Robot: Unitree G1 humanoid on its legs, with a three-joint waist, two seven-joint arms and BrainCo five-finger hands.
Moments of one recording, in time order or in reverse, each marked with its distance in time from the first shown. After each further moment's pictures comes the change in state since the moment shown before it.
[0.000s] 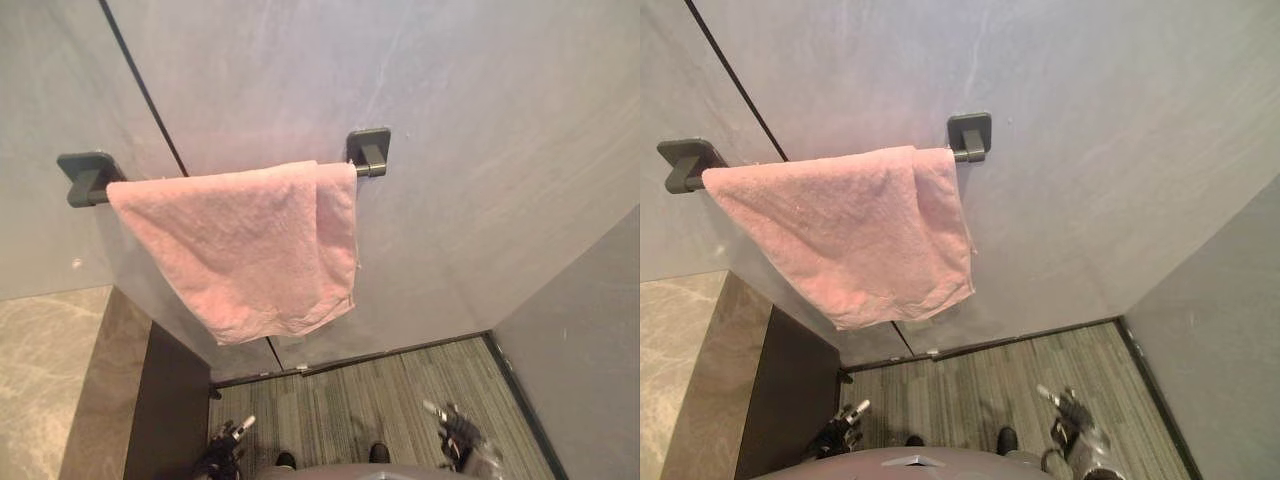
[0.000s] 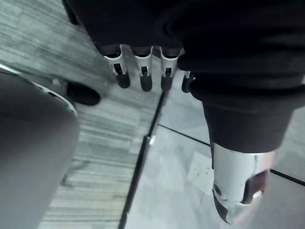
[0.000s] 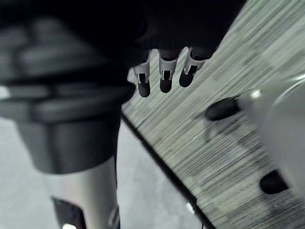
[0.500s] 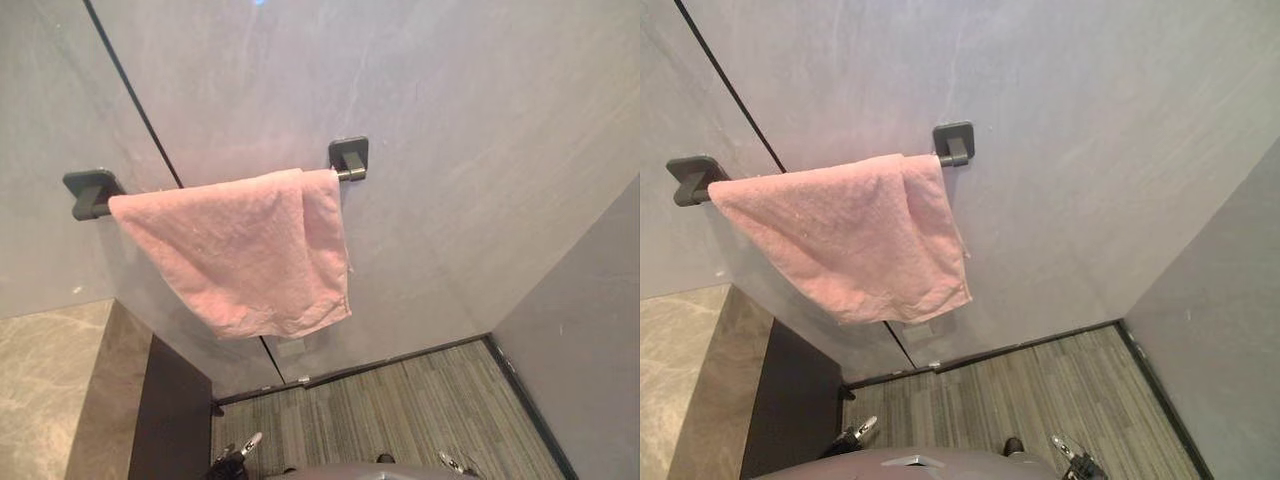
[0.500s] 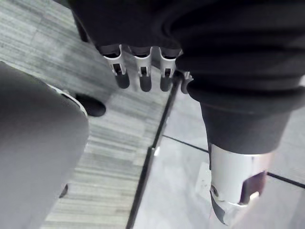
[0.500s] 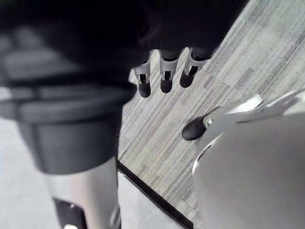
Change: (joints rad) left arm -0.011 -0.035 -0.015 0.014 0.011 0.014 0.097; right arm 0.030 0.034 -0.085 -0.006 -0.068 0.021 -0.053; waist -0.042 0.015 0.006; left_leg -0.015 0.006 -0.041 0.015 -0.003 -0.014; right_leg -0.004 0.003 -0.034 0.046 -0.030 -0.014
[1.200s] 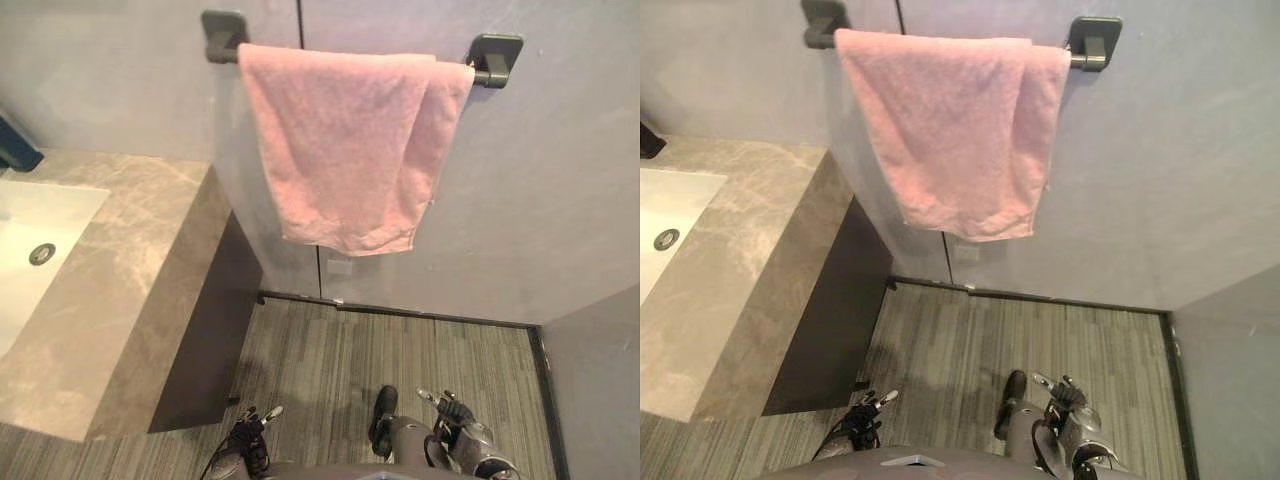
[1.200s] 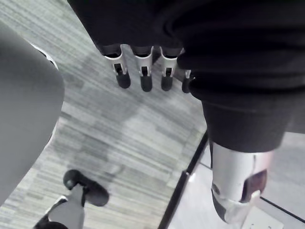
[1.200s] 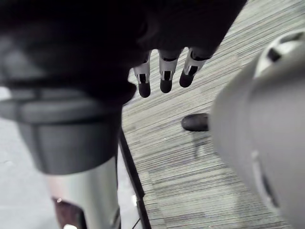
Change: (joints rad) left arm -0.052 0.009 -0.138 -0.058 0.033 -0.019 0.013; right arm -0.159 -0.003 0.178 -0.036 0.037 -0.039 -0.037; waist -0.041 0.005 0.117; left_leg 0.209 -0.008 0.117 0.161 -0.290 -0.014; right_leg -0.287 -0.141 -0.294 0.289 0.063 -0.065
